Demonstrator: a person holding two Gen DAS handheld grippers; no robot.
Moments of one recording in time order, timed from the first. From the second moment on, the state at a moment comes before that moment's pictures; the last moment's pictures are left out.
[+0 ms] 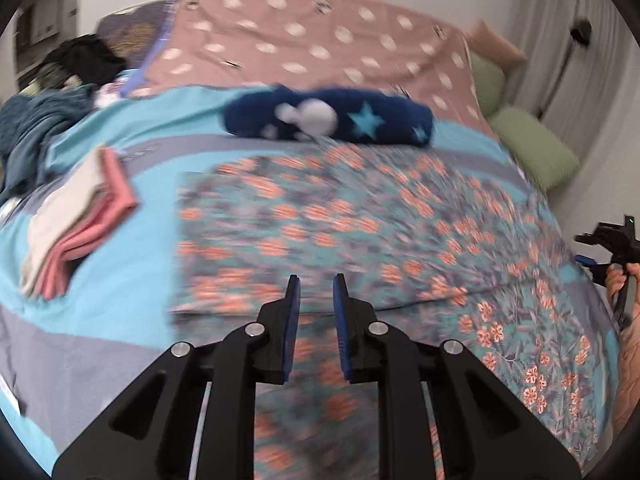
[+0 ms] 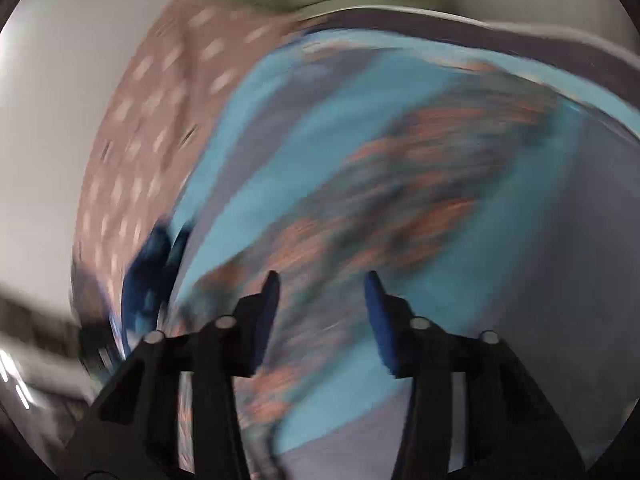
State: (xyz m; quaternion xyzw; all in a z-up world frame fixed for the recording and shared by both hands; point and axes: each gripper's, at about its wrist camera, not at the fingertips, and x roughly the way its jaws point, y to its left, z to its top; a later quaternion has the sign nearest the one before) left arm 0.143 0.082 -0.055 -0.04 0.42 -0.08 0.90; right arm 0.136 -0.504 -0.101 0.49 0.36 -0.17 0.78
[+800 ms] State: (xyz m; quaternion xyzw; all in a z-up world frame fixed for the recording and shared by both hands) left arm 0.200 -0.025 -0.100 0.00 0.46 -0.17 0.87; right arm 0.124 -0.613 -0.124 0.56 0.24 -0.16 0.78
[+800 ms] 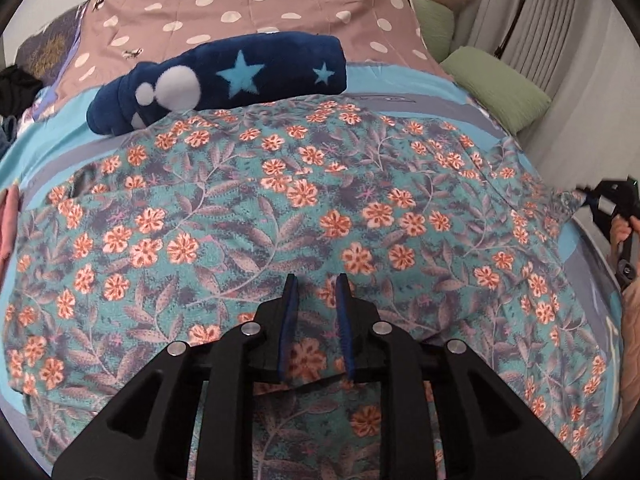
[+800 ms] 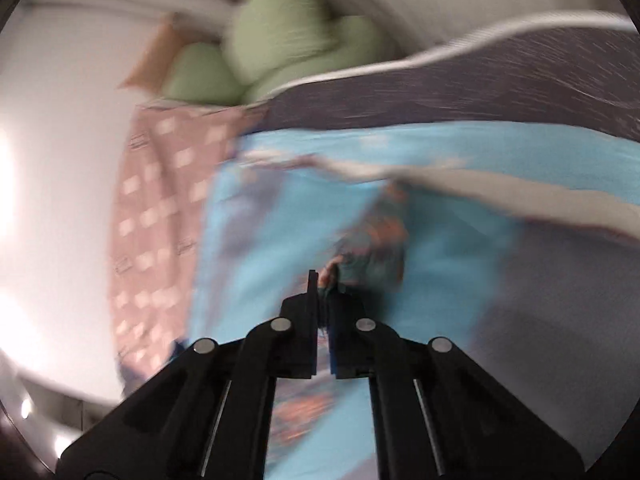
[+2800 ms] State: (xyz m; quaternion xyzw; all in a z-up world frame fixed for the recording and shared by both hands) left arm 0.234 0.016 0.001 -0.24 0.41 -0.32 0.82; right arm 0.143 -0.228 -0.051 0.02 0.37 0.13 0.92
